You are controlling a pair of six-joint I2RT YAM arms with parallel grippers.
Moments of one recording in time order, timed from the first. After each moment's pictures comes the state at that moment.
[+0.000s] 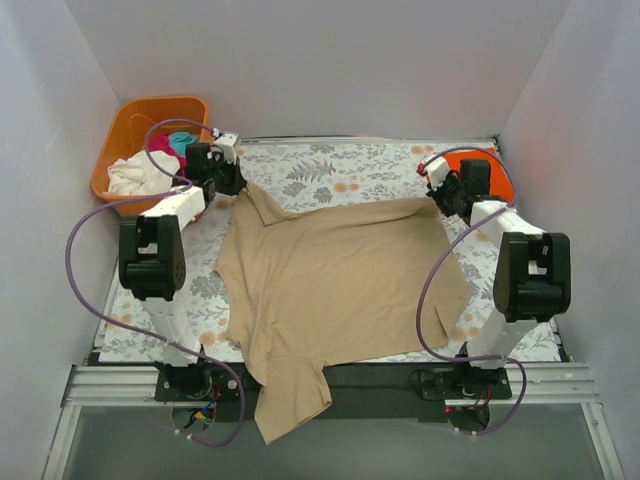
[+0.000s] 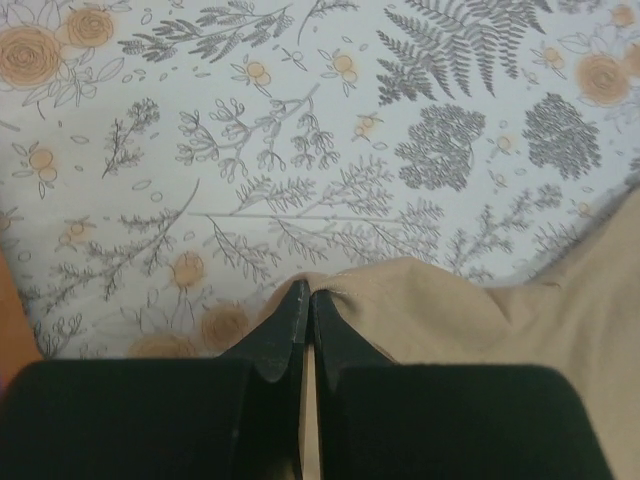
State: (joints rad) left arm -0.02 1.90 1.32 0.00 0.40 0.10; right arm 0.01 1.69 1.08 -0.10 -0.25 -0.71
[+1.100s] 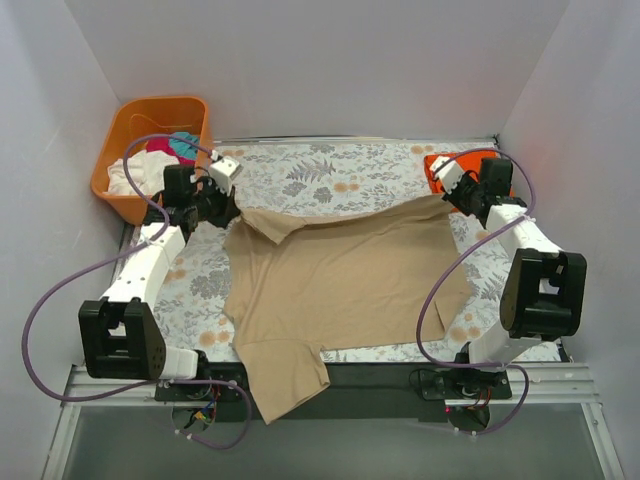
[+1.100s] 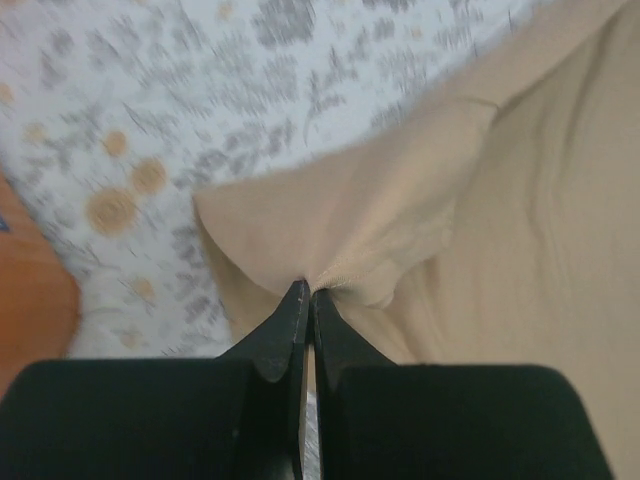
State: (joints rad) left arm -0.05 1.39 1.13 -0.35 0.47 0.32; right arm -0.07 1.59 1.11 -0.18 -0.30 -0.95
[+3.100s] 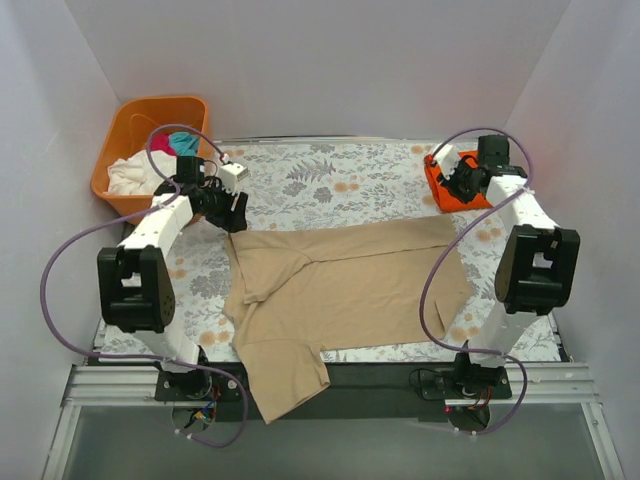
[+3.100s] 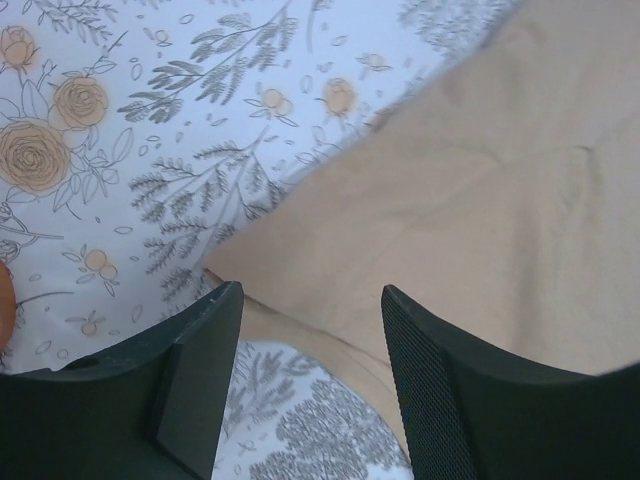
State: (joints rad) left arm -0.02 1.61 1.23 -0.61 0.52 0.46; right arm -0.07 1.74 1.40 -0.53 -0.36 -1.00
